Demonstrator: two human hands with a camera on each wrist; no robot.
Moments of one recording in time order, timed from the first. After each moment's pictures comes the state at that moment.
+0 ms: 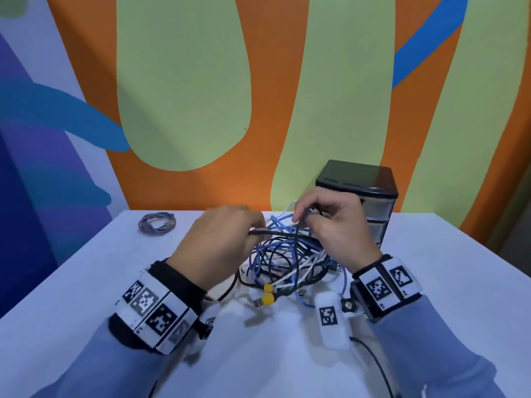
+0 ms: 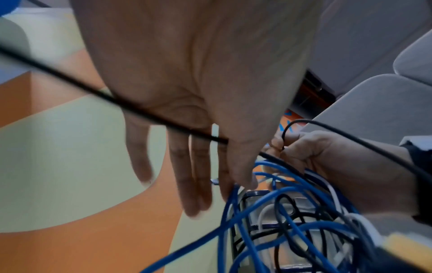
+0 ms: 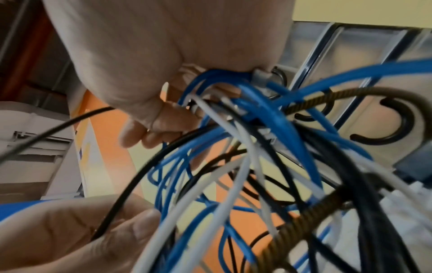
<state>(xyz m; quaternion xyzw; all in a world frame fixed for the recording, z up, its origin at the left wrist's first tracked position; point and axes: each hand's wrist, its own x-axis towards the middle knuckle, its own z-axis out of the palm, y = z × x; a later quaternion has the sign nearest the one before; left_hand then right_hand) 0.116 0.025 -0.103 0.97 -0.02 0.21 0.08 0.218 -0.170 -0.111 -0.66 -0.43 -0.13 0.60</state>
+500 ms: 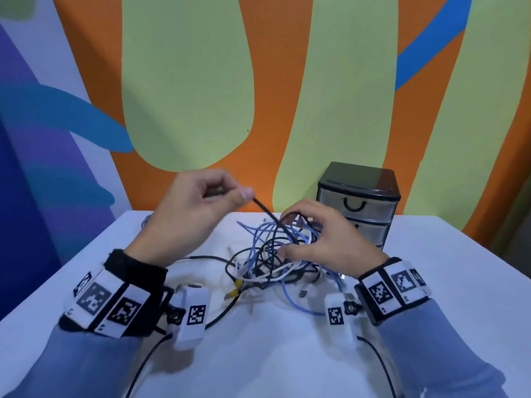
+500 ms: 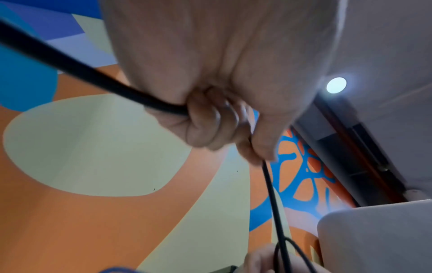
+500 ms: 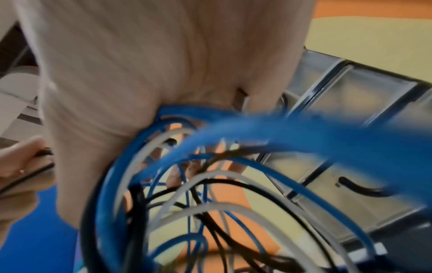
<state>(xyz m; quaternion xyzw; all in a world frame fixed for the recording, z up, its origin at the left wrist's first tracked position) 0.094 0.047 -0.070 0.81 -0.09 0.32 0.48 0.217 -0.177 -0.110 -0.78 -0.44 -0.02 0.44</state>
